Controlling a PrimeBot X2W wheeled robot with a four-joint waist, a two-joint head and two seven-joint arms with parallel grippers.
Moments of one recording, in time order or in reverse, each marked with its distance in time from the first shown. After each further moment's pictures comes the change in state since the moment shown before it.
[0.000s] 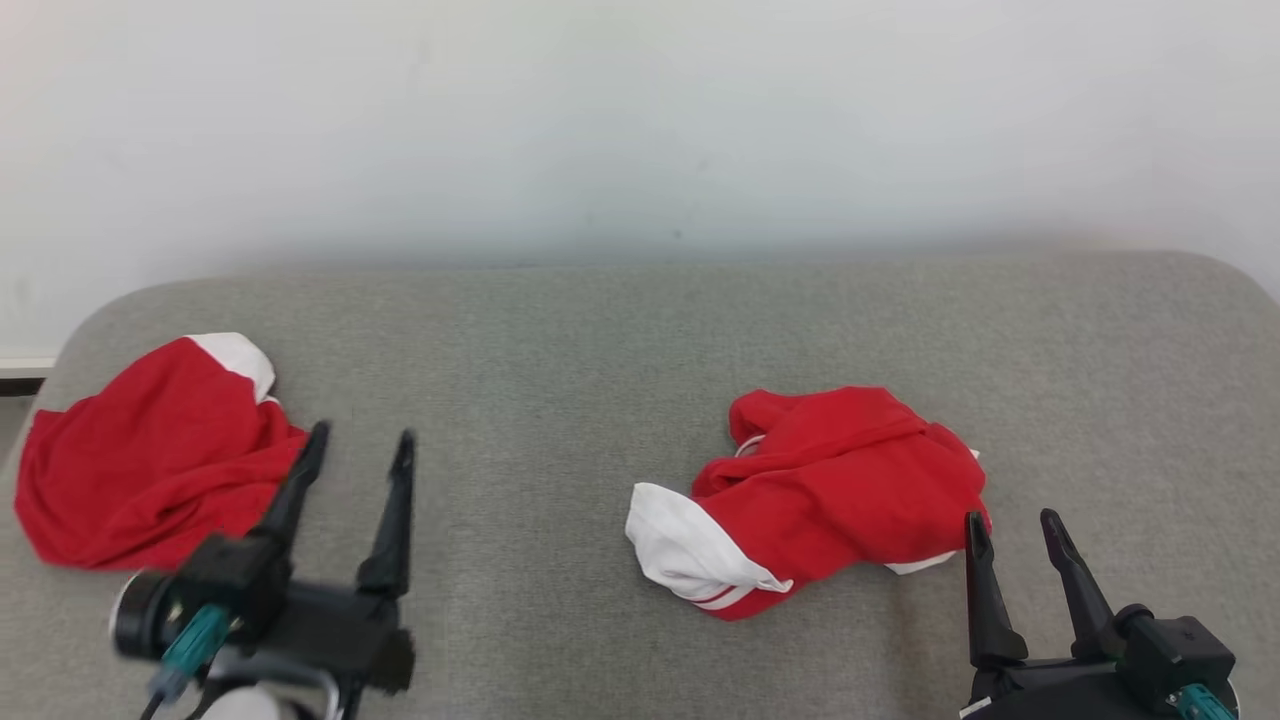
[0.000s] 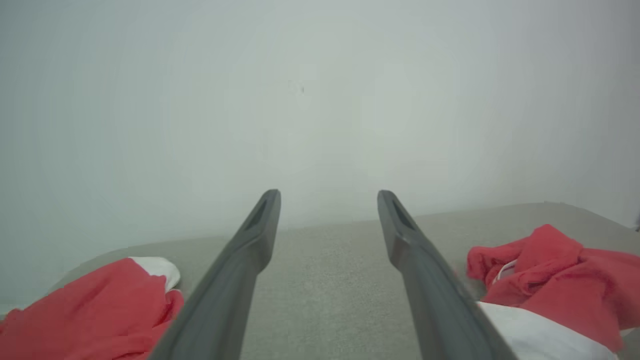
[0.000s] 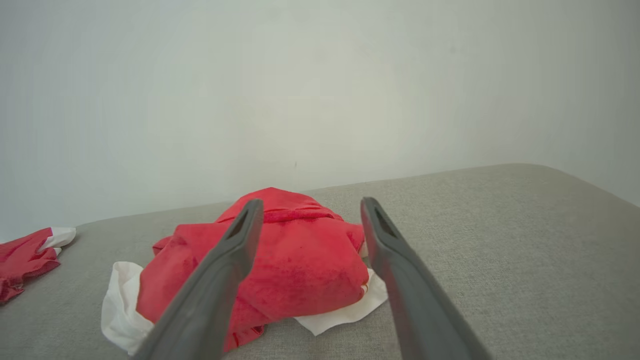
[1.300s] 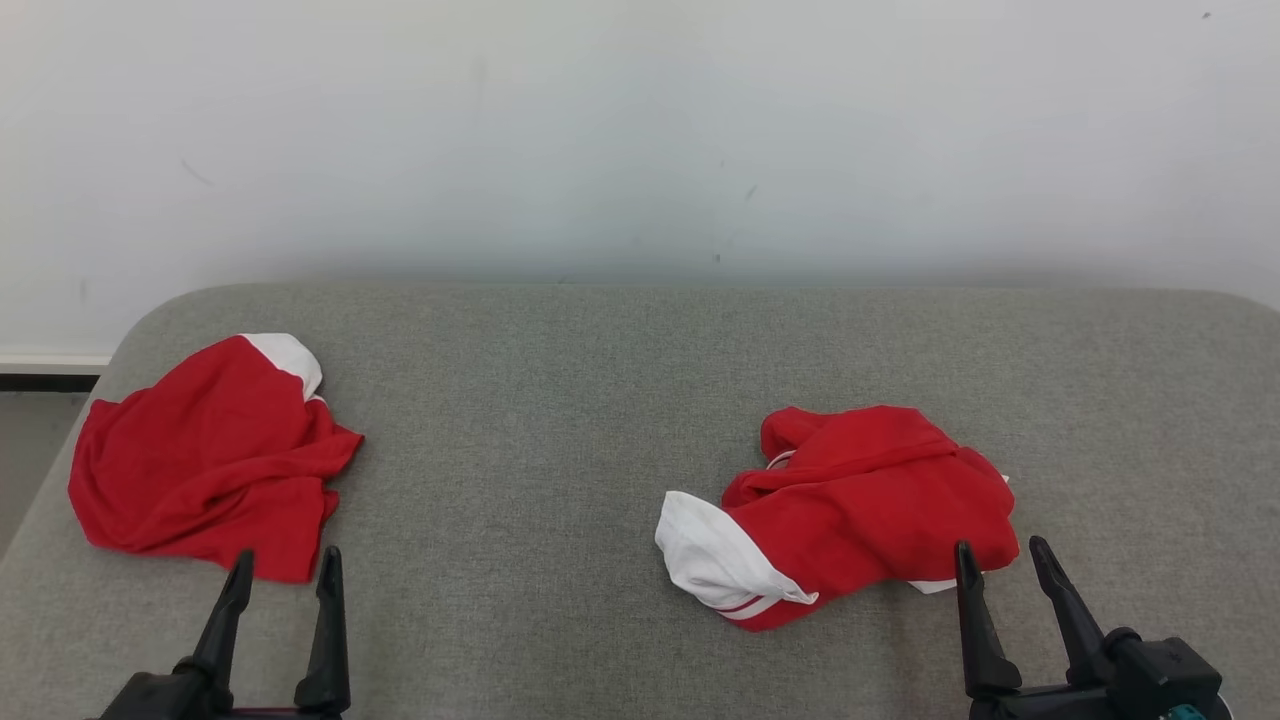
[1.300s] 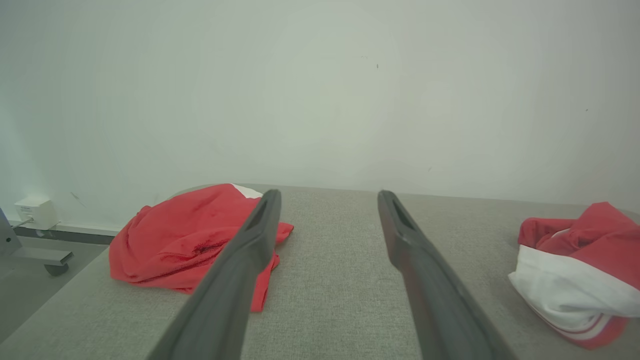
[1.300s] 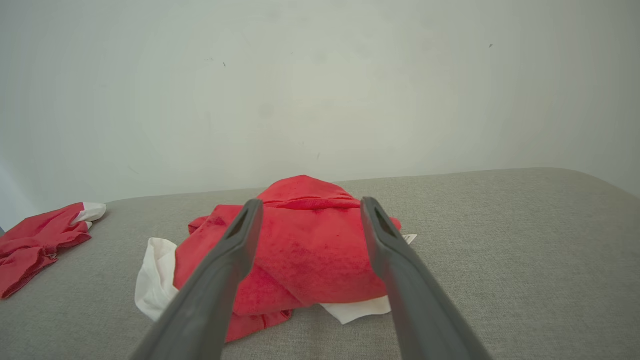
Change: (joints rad) left arm 0.268 -0.117 0.271 -0.106 0.121 -0.104 0.000; right arm 0.039 -0.025 0.029 0.000 -0.003 0.000 0.005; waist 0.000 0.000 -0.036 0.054
